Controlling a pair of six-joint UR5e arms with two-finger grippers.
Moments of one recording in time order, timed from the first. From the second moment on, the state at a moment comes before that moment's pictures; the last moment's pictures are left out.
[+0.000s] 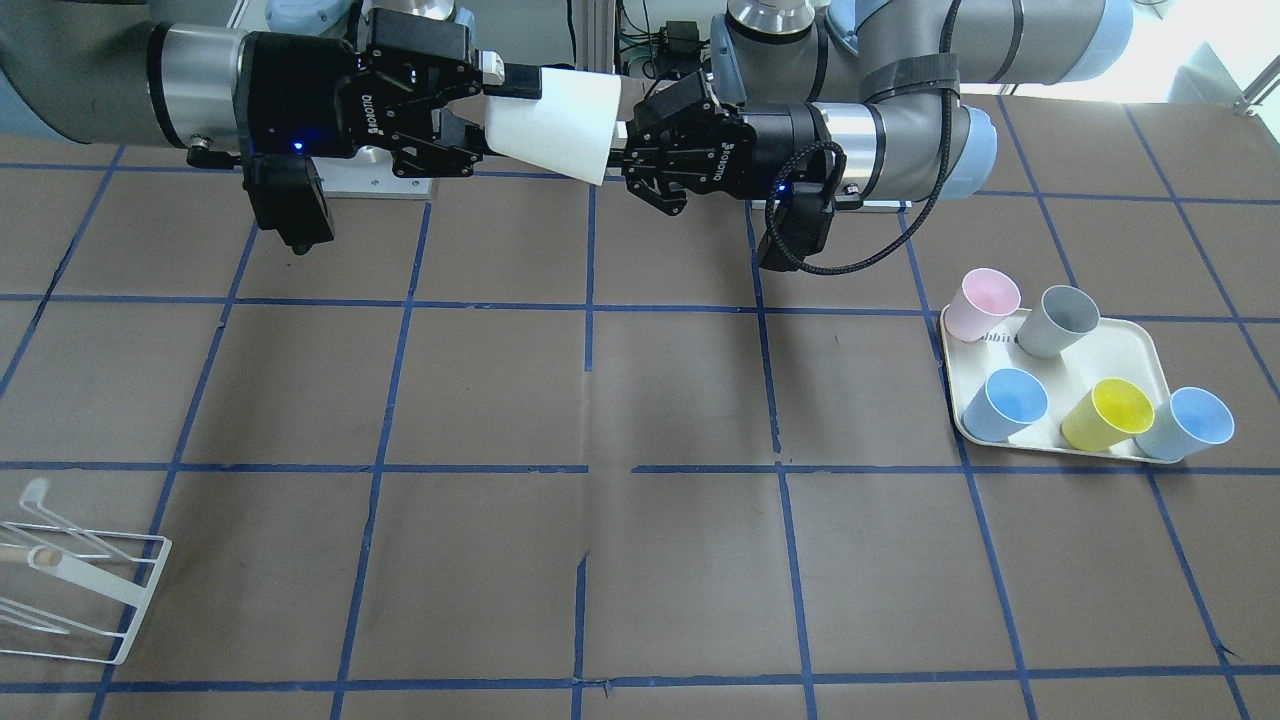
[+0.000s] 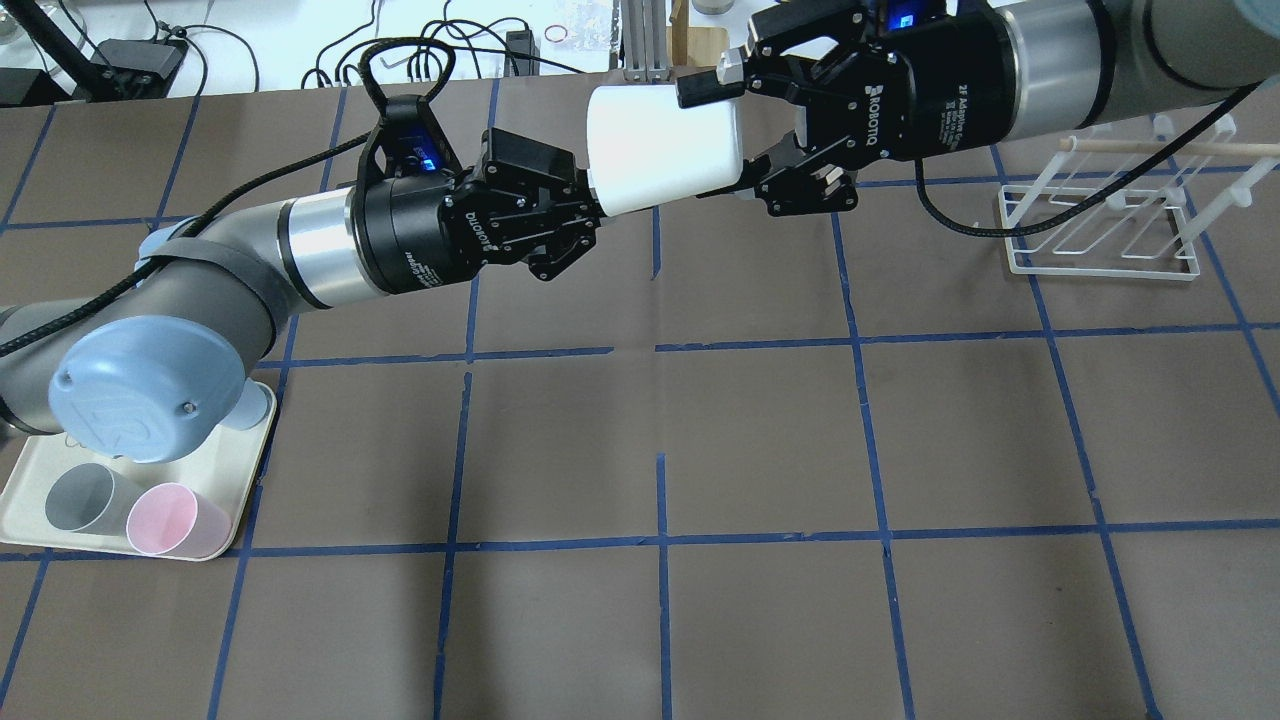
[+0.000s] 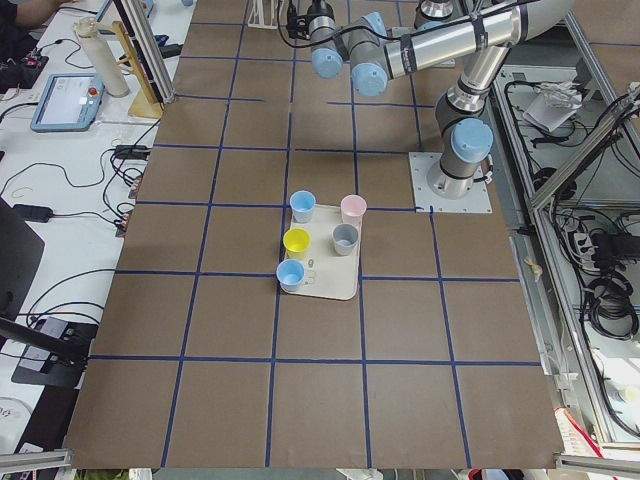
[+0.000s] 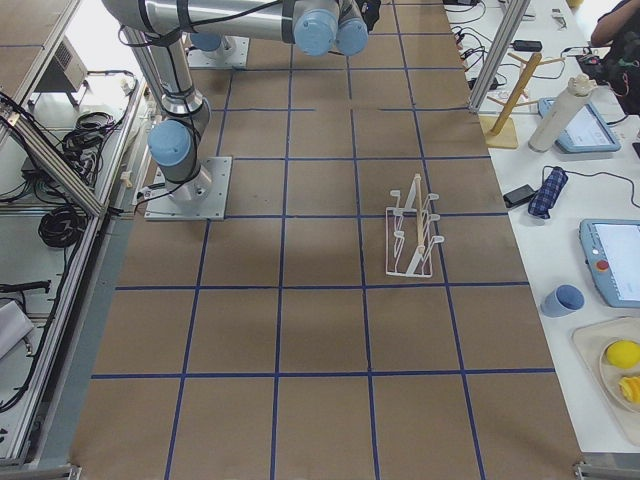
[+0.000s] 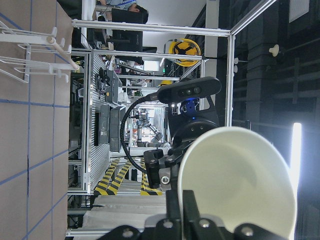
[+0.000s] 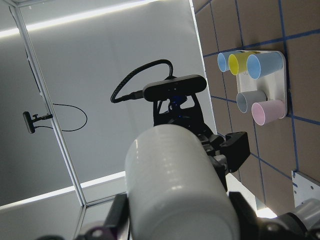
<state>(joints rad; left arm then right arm) -1.51 -1.51 -2.02 -1.67 -0.10 0.43 1.44 -1.49 1.52 -0.60 -0.26 -0.79</state>
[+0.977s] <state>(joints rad) -1.32 -1.45 -2.00 -1.63 0.19 0.32 1.30 -1.49 1.50 -0.67 -0.45 -0.77</state>
